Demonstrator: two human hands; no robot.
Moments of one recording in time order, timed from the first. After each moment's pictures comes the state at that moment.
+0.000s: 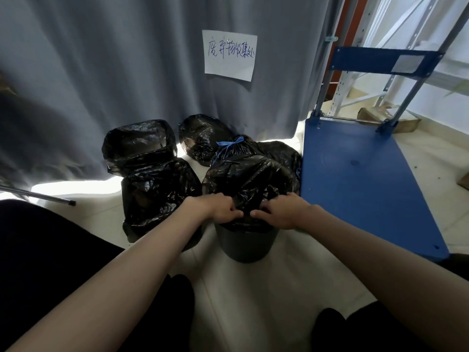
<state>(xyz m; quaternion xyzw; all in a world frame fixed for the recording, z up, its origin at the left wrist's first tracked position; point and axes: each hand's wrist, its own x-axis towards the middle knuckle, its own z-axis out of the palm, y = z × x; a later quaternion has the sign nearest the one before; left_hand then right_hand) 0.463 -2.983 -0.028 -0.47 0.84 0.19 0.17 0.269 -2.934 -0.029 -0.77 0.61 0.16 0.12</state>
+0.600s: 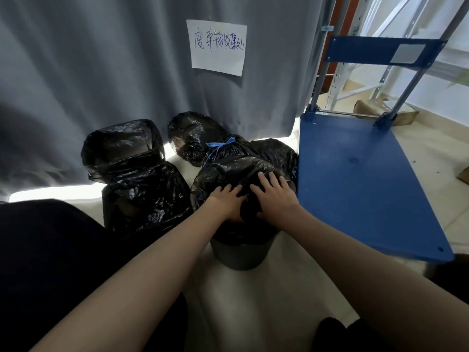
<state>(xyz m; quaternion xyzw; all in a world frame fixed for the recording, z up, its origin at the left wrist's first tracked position) 0.408 -3.029 -0.063 -0.45 0.86 0.04 0.26 0.269 -2.977 -0.052 -0.75 0.64 0.15 0.00</state>
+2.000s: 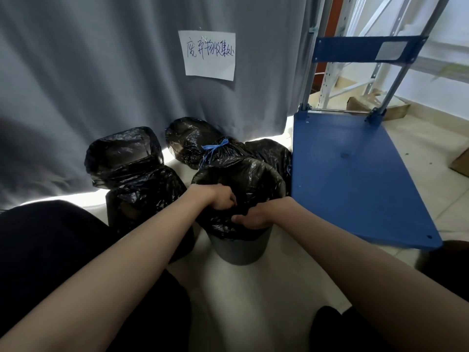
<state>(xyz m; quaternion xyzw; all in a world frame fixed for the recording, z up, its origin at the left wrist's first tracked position) 0.416 -3.038 -0.031 -0.46 0.84 0.14 0.25 0.288 -2.954 -0.021 -0.68 0.63 0.23 0.29</state>
